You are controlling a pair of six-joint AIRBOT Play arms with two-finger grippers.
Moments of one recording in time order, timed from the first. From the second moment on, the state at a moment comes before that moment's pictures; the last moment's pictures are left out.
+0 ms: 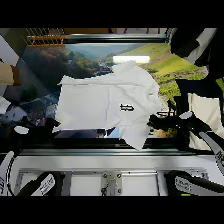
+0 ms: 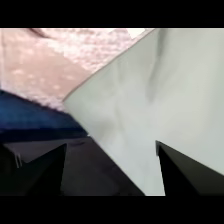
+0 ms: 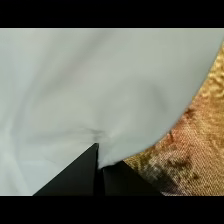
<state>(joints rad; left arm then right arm) 0.38 -1.09 0.44 0.96 -0.69 -1.78 -0.11 -1.34 0.62 -0.74 0.79 1.25</state>
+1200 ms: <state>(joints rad) 0.34 -0.66 1.27 0.98 -0.75 -1.69 -0.11 -0.86 1.38 -0.94 0.97 1.25</state>
